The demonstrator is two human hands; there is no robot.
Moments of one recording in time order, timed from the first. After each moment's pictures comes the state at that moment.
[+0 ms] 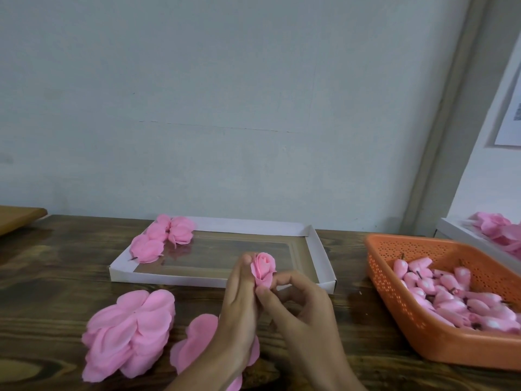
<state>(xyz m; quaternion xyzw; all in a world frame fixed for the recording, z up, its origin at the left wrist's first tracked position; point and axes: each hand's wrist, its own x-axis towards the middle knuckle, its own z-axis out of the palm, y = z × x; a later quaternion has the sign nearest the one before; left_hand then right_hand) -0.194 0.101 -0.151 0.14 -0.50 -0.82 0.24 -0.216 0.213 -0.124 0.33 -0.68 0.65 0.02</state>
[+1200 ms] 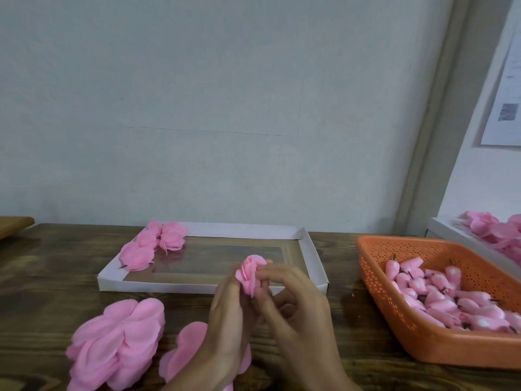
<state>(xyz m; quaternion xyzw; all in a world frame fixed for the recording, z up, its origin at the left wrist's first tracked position) -0.197 0.101 -0.142 0.06 -0.49 -0.84 0.24 -0.228 0.215 -0.127 0.39 -0.68 0.60 0.16</state>
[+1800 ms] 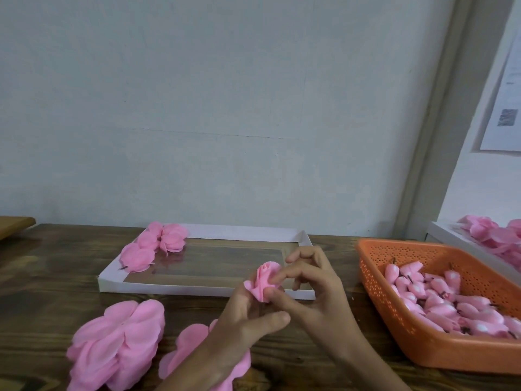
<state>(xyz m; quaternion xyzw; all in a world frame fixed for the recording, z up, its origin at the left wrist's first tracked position) -0.184 0.095 -0.135 -0.10 -0.62 -0.77 0.15 -0.261 0.238 -0.103 0.44 -0.67 0.58 0.11</state>
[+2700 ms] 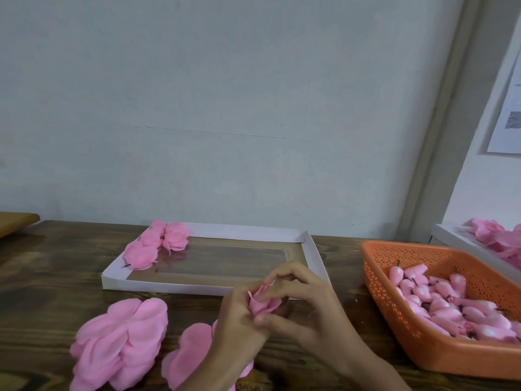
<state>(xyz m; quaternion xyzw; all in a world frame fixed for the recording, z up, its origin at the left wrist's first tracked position) -0.197 0.096 -0.155 0.01 -0.73 -0.63 0.28 -0.258 0.238 -0.105 0.56 -0.67 0.48 0.09</state>
